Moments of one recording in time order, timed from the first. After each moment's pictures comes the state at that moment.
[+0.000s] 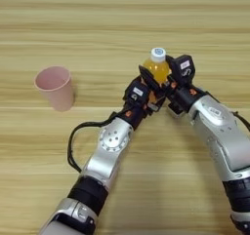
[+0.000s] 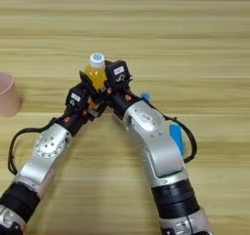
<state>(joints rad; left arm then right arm) -0.26 -0.06 -0.27 0.44 0.01 -0.34 -0.18 -0.25 -0.05 0.19 -0.21 0.15 0.31 0.29</state>
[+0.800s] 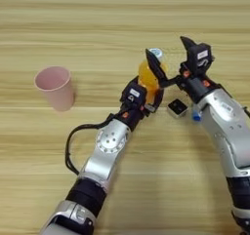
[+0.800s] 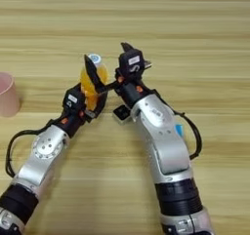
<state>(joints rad) -0.25 -0.05 -0.25 0.44 0.01 -0.34 -0.18 -0.27 -0.03 0.09 -0.24 0.17 0.20 0.25</state>
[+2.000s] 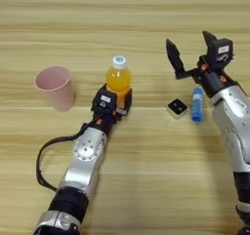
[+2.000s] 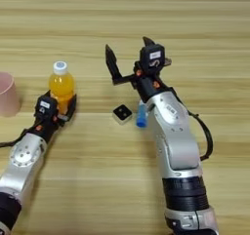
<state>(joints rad) -0.19 0.01 -0.10 0.48 0.03 -0.37 -0.12 -0.27 -0.05 0.01 -0.21 0.18 0.18 0.22</state>
